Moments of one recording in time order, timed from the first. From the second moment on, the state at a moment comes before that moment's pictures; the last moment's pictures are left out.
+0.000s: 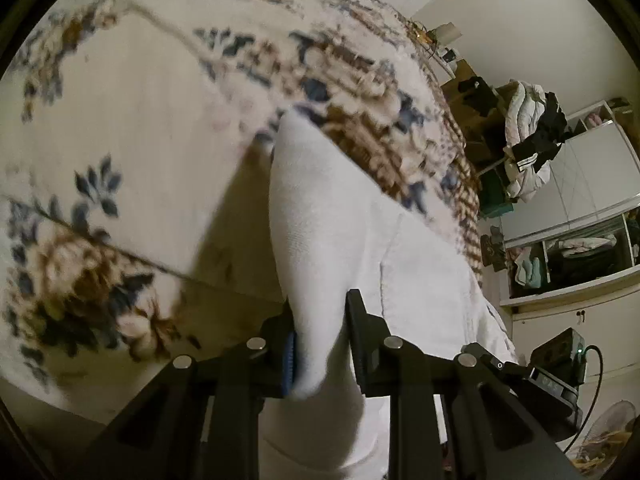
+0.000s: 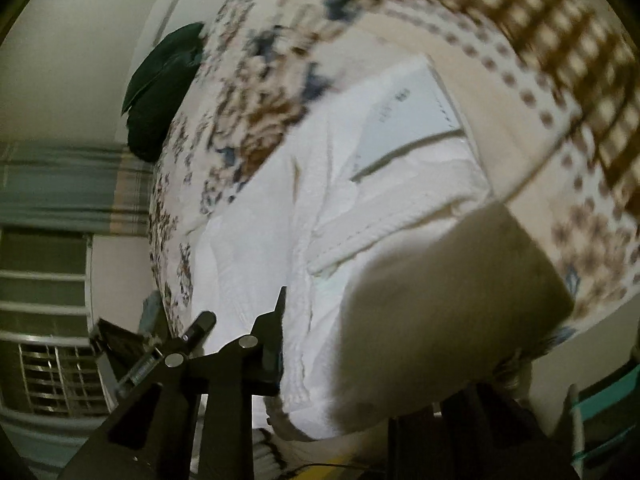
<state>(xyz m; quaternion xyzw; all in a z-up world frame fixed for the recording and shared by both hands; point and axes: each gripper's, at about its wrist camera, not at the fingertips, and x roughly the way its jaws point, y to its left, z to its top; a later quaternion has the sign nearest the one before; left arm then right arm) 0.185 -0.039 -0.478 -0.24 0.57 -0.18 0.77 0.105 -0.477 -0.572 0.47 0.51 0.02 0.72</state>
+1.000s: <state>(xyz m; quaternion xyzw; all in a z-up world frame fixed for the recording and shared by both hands) 0.640 0.038 -0.522 -0.24 0.54 -0.16 0.79 0.606 -0.406 -0.591 0.45 0.44 0.04 0.77</state>
